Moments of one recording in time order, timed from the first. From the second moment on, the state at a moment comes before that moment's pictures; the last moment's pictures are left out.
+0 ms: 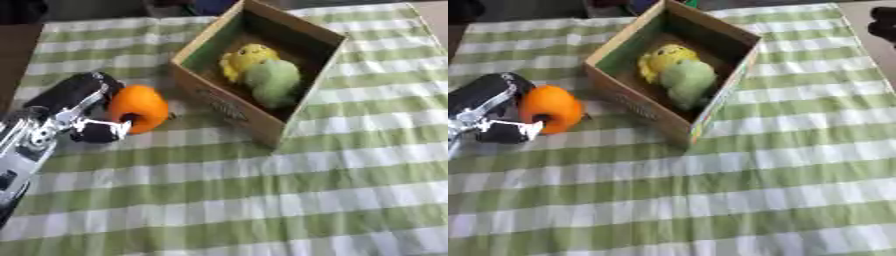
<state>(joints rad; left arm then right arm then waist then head) -0.62 0.63 -0.24 -1.61 -0.71 0.15 -0.32 -0.39 -0.35 -0.14 -1.98 -0.13 -0.12 -0.09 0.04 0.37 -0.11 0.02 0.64</state>
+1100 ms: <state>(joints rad) -0.87 0.60 -0.19 -1.60 -0.77 0.23 -0.17 -0.39 -0.35 -0.13 -1.98 -0.13 -0.12 -0.09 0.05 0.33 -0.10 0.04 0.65</state>
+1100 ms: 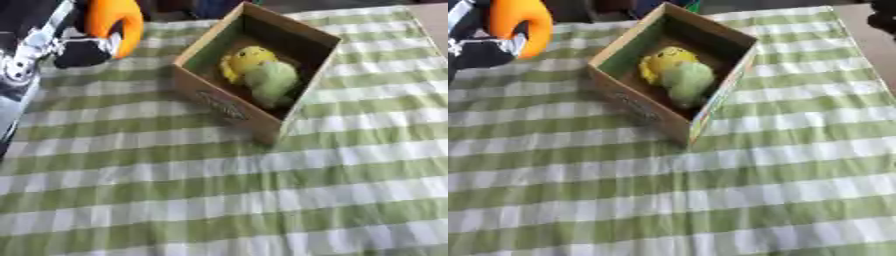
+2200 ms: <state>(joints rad) -1.11 0.22 -0.20 -1.20 -1.14 0.13 0.07 -0.46 -0.33 -0.10 -1.98 -0.18 -0.13 -0.07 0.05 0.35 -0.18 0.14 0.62</state>
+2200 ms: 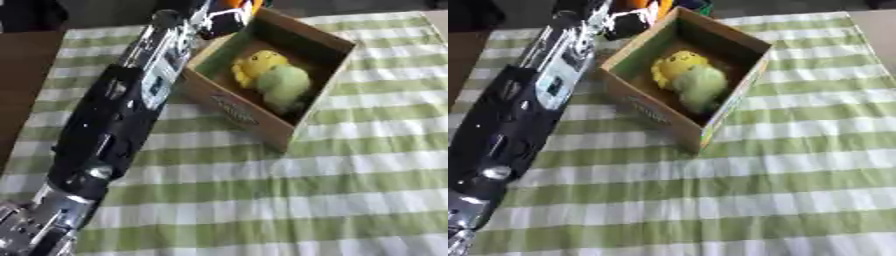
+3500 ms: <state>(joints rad) -1.08 0.16 -0.22 -1.05 -1.42 0.07 -0.11 -0.47 -0.31 -0.09 -1.98 -0.19 -0.12 -0.06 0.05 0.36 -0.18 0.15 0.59</state>
